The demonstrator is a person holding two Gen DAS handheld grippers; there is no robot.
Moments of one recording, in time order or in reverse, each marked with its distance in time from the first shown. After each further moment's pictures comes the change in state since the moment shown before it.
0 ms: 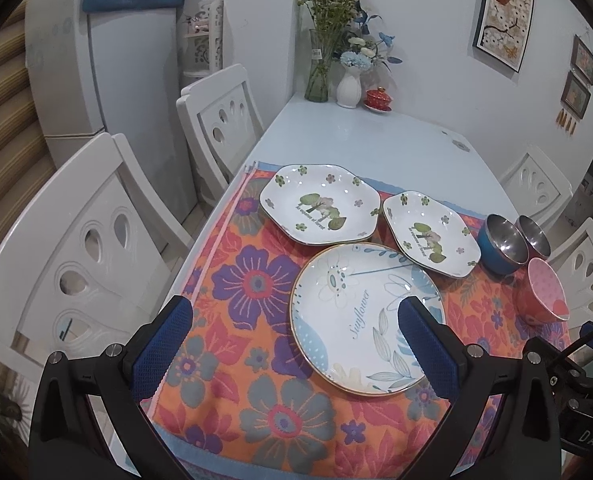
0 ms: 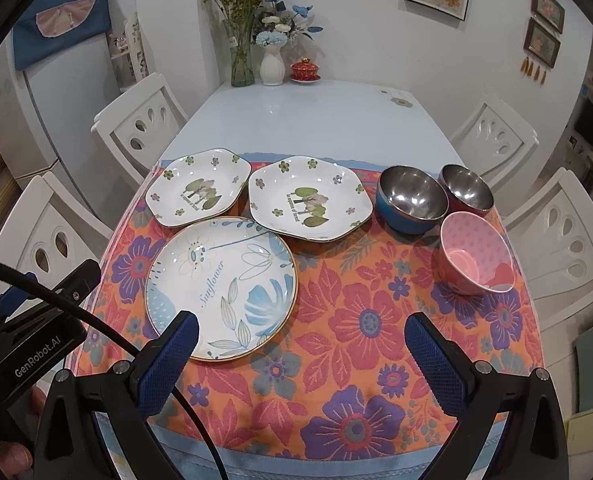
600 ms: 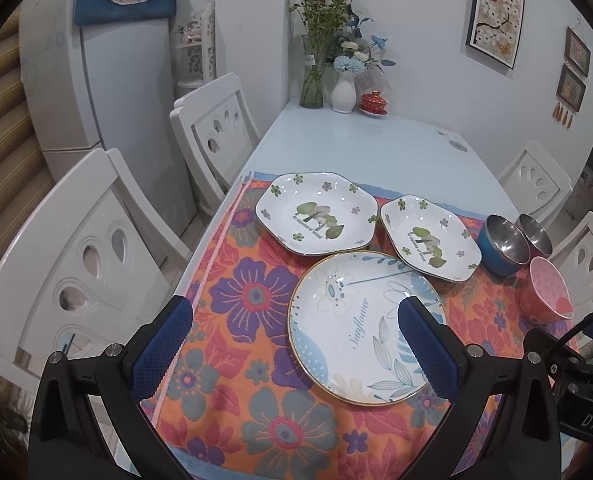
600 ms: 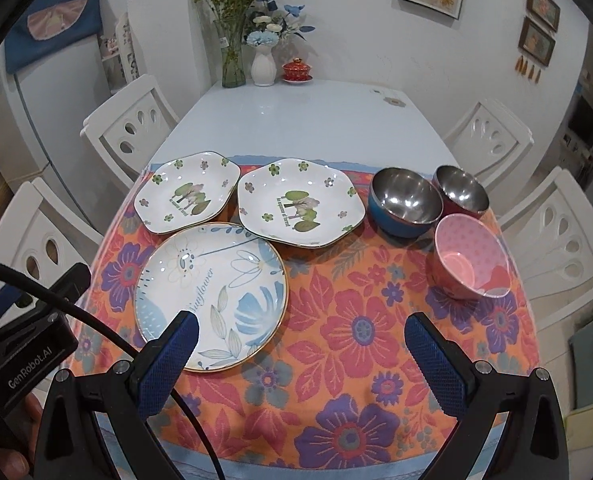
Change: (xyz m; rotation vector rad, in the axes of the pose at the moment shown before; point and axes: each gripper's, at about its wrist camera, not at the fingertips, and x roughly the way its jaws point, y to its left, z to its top) left arm 0.001 -0.006 0.005 0.037 -0.027 0.005; right arm 0.007 -0.006 0.007 0.026 0.002 -0.010
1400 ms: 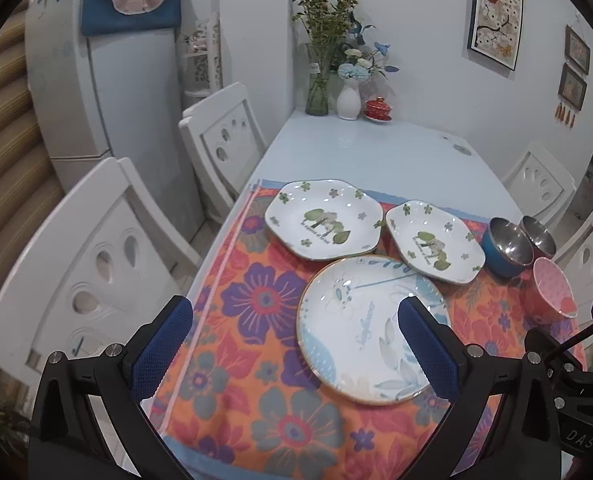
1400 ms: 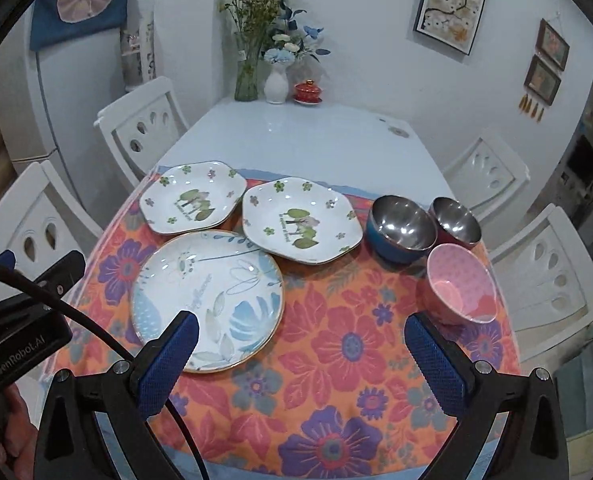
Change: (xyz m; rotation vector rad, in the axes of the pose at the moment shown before) left arm -0.005 -0.002 0.000 0.004 -0.025 0.023; right arm -0.007 0.015 -0.006 -0.117 -0.092 -0.073
